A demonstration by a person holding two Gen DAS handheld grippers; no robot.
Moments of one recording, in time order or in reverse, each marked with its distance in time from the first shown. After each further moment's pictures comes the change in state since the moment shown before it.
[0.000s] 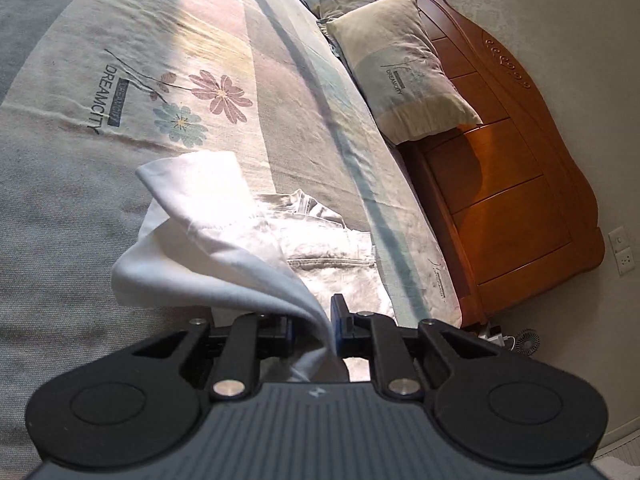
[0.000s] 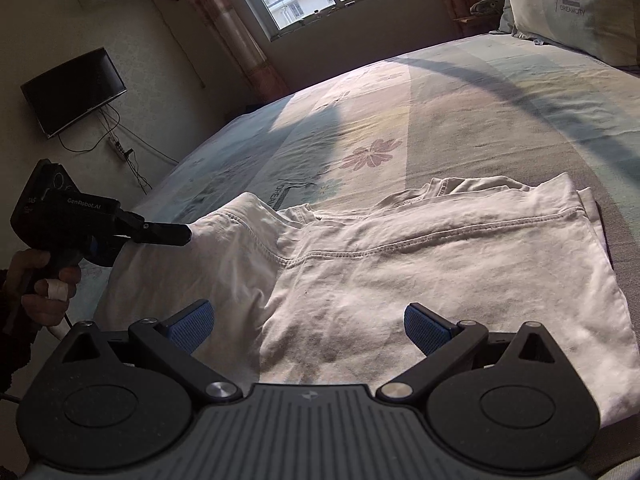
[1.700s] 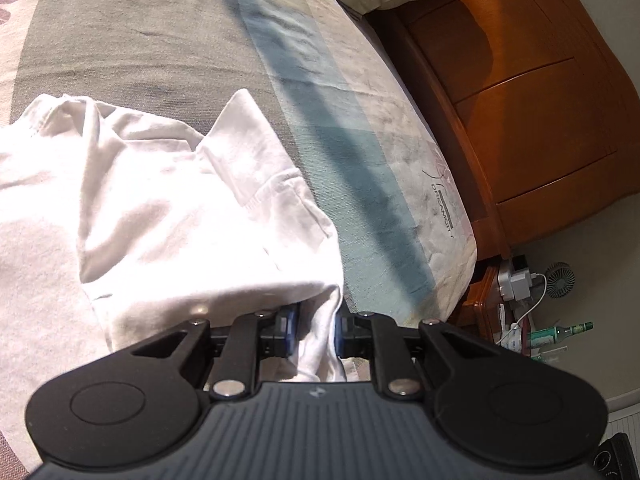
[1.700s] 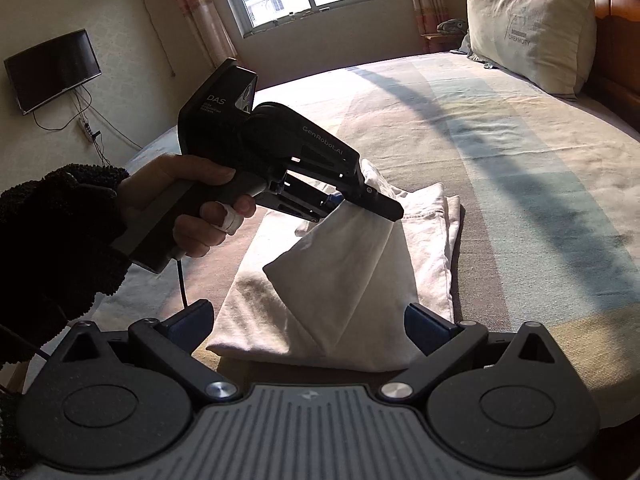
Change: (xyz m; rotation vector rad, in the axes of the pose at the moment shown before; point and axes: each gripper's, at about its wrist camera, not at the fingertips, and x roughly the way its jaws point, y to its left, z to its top) left arm 0.269 -0.120 -0.010 0.109 0.317 0.032; right arm -0.105 -0.042 -0.013 -0.075 0.024 -0.154
